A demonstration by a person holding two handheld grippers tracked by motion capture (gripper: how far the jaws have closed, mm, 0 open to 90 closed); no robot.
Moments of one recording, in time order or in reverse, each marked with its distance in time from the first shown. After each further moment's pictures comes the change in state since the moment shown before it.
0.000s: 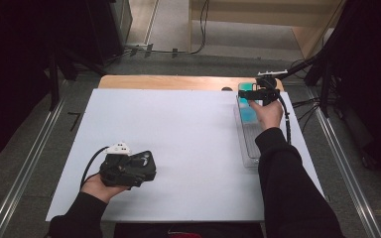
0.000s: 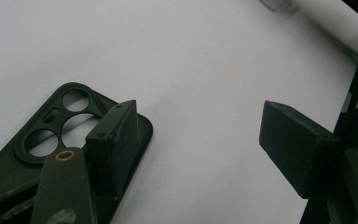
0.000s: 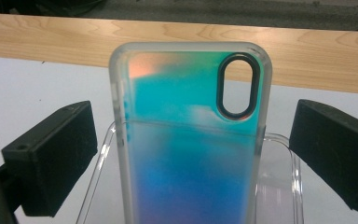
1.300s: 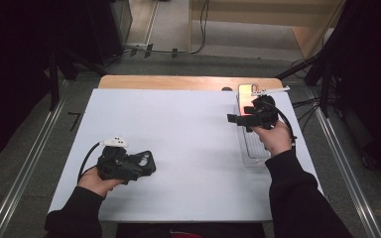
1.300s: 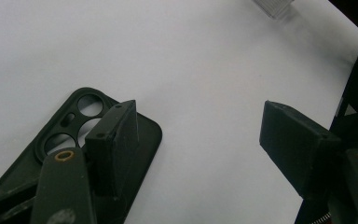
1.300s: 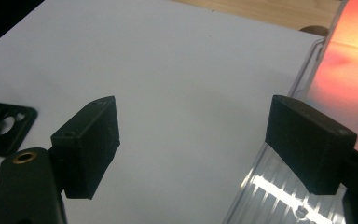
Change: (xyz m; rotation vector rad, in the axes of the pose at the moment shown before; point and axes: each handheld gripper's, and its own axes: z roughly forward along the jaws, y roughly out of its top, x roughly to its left) left arm 0.012 0.011 -0.007 0.019 -0.028 -0.033; right arm 0.059 -0.053 -0.097 0.046 0.361 -0.206
